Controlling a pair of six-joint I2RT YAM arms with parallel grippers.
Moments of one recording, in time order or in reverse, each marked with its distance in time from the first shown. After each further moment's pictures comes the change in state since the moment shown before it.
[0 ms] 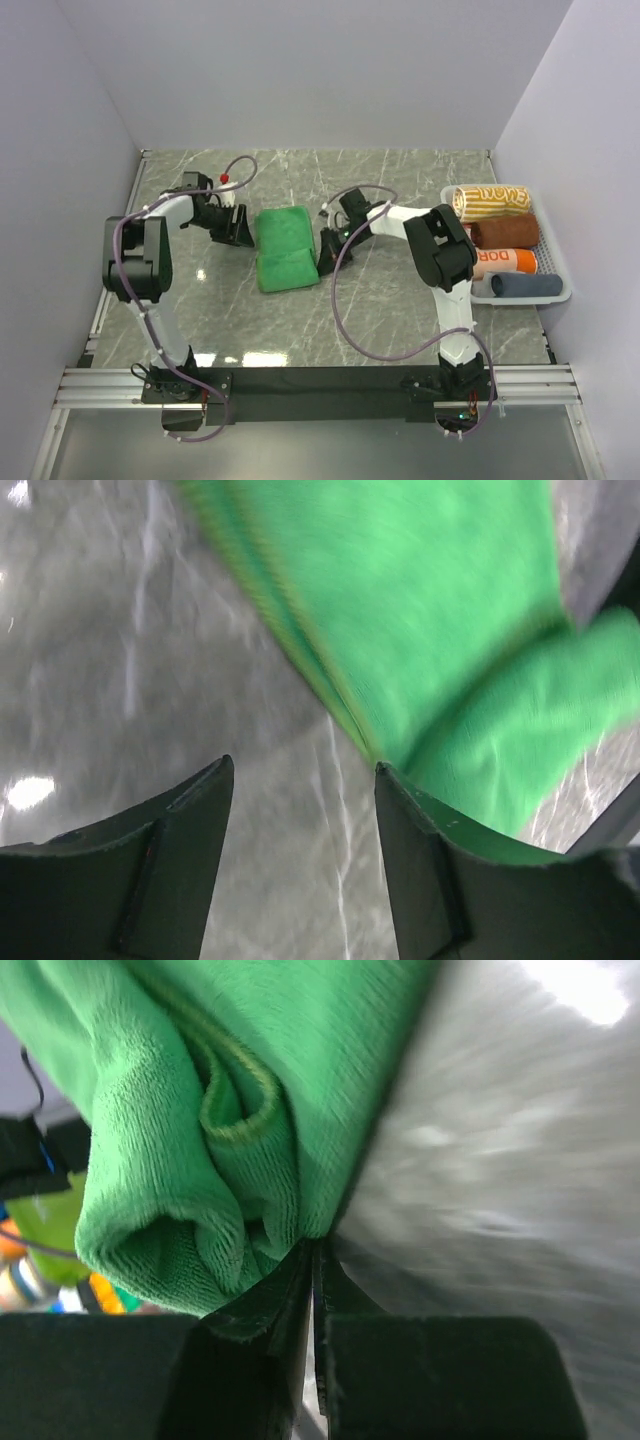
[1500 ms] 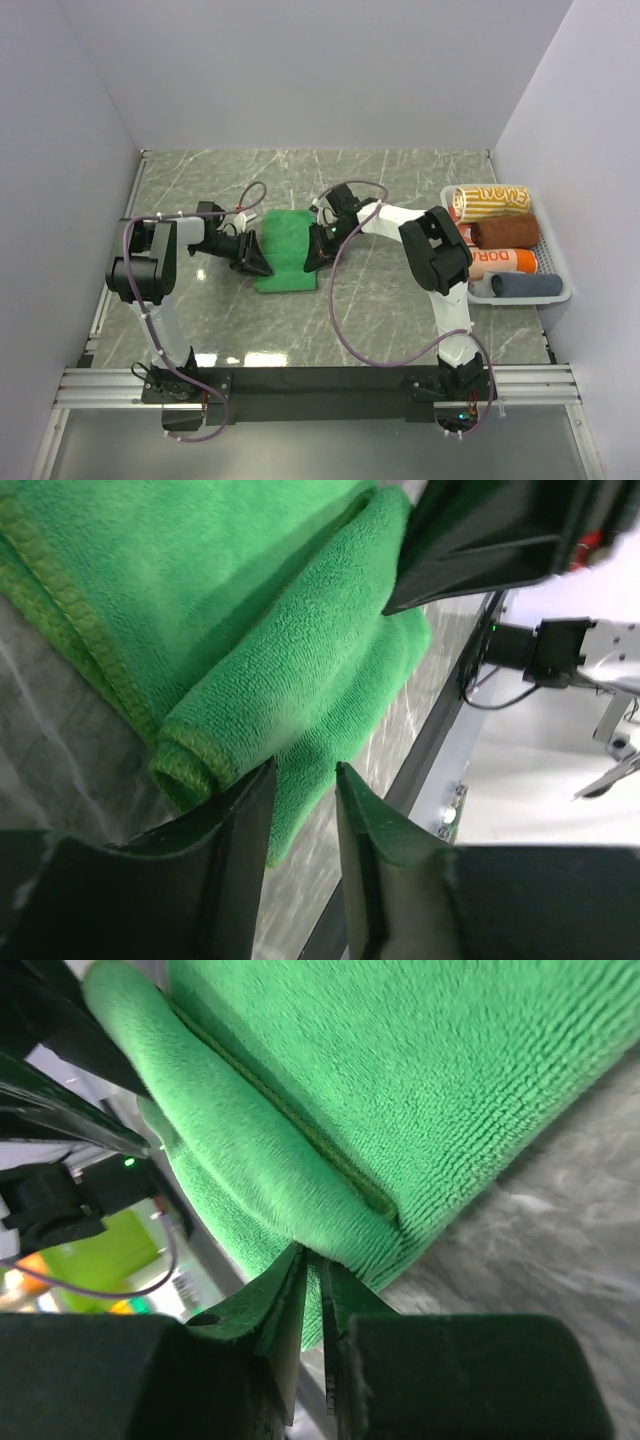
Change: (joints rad) left arm -0.063 0.009 -0.228 0.059 0.378 -0.145; right arm 0.074 -0.004 0.044 0.023 0.058 0.163
